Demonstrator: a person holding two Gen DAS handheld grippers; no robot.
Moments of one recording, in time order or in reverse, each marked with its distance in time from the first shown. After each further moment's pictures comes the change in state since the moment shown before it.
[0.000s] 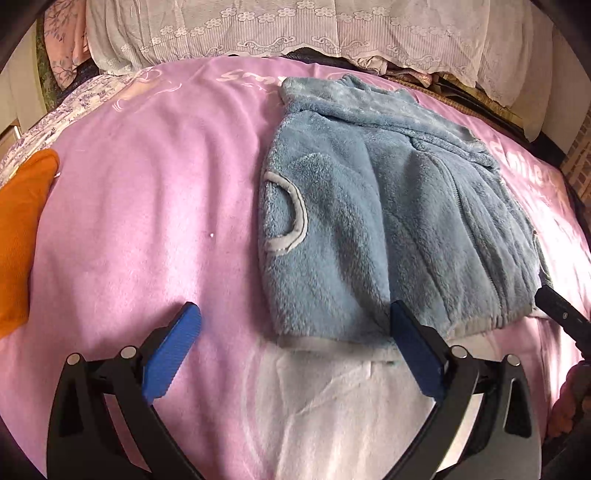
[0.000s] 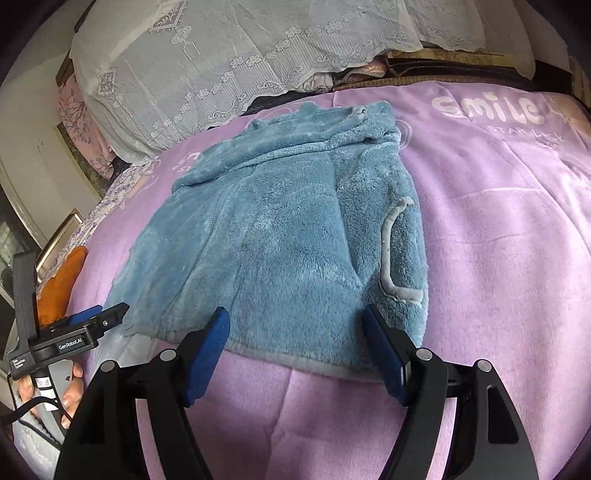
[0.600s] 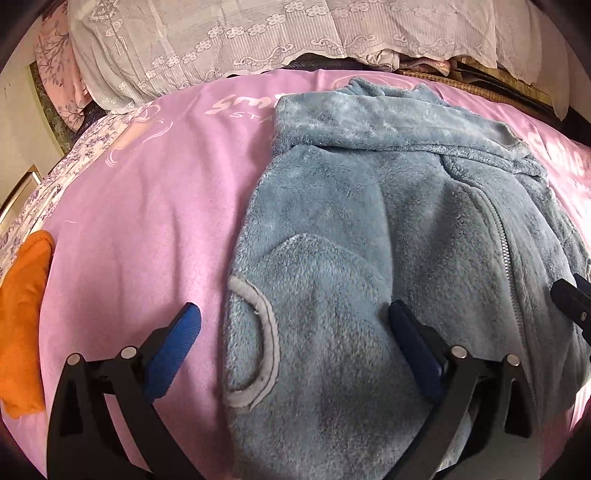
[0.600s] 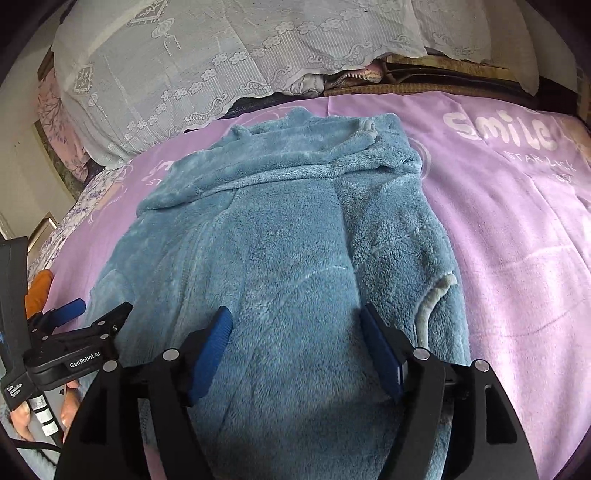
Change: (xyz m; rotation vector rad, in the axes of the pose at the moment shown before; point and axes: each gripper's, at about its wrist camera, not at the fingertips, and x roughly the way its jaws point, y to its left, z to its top) left arm 0.048 -0.041 0.061 0.097 -0.026 0.208; right arm 0.060 0.015 0.053 -0.007 0.004 -0.110
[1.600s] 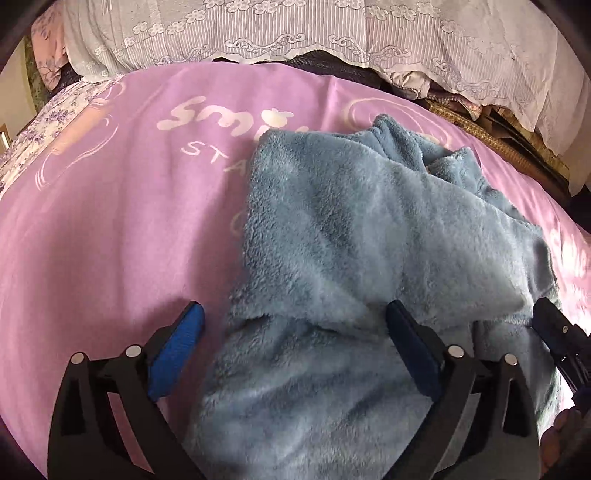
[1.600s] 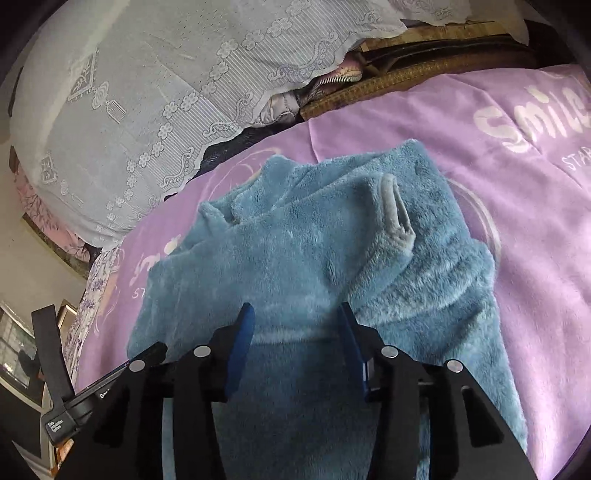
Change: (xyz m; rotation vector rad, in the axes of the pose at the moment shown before) left arm 0.090 0.013 0.123 -0.158 0.058 -0.156; right arm 0.085 -0.032 0.112 0.273 -0.030 0.101
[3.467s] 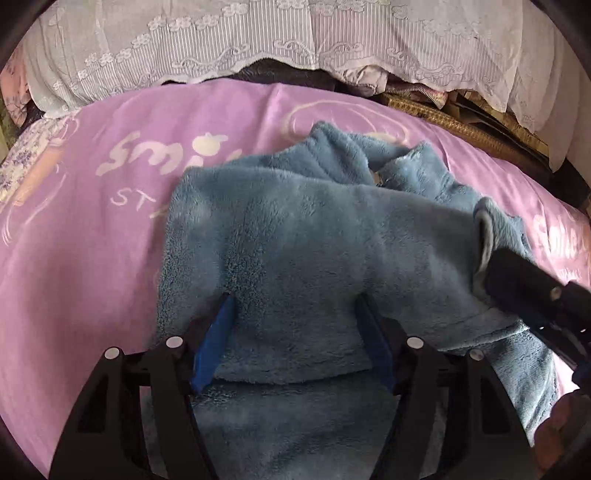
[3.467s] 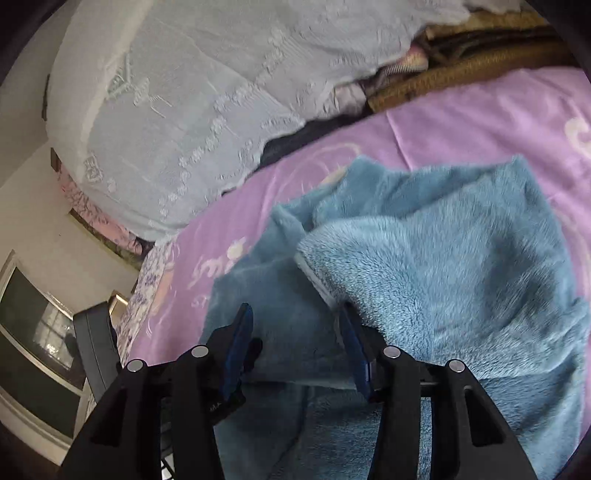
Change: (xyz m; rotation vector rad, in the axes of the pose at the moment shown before) left arm 0.024 -0.039 0.025 0.097 -0.022 -0.093; right arm 0.058 0.029 0.038 0.002 0.086 0.226
